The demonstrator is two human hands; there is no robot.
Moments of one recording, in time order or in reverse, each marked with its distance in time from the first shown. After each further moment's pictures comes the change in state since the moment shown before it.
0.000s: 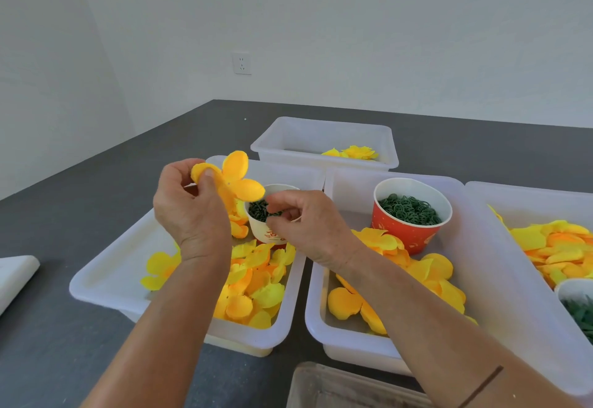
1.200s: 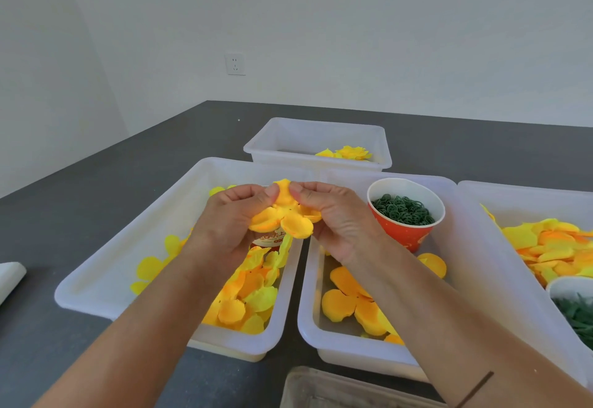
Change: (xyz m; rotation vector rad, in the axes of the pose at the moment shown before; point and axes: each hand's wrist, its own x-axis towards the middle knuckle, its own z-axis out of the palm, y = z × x) left_hand -0.020 0.021 0.000 -0.358 -0.868 -0.568; right_hand 0.006 0.004 -0.025 0.974 0.079 0.433
